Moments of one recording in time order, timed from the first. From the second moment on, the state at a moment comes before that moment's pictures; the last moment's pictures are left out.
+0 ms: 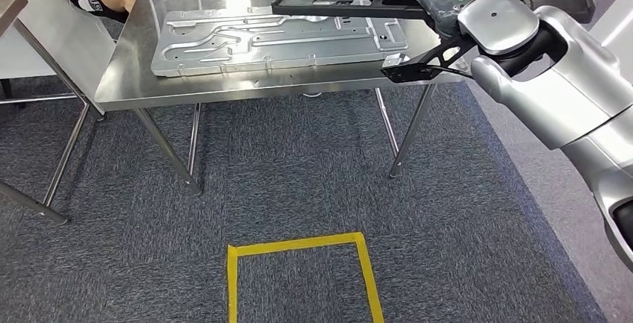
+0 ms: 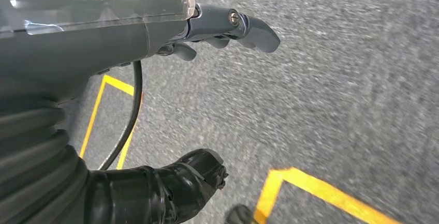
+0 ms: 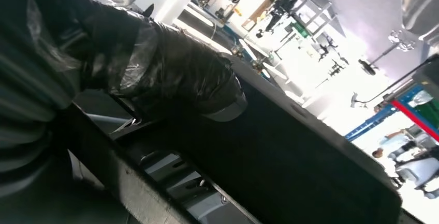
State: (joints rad) left arm -0.09 -0.16 1.24 -0.18 -1.00 0.05 -0.13; right arm -1.48 -0.31 1.07 -0.72 1.18 0.34 -0.06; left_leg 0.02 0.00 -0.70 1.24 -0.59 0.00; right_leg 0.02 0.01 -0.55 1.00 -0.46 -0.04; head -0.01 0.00
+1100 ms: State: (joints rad) left arm -0.09 -0.15 1.24 -0.18 -1.03 0.05 -0.11; right arm -1.40 -0.22 1.07 -0.66 1.15 0.25 0.02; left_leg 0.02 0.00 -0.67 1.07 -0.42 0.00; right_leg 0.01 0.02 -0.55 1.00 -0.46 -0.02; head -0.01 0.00
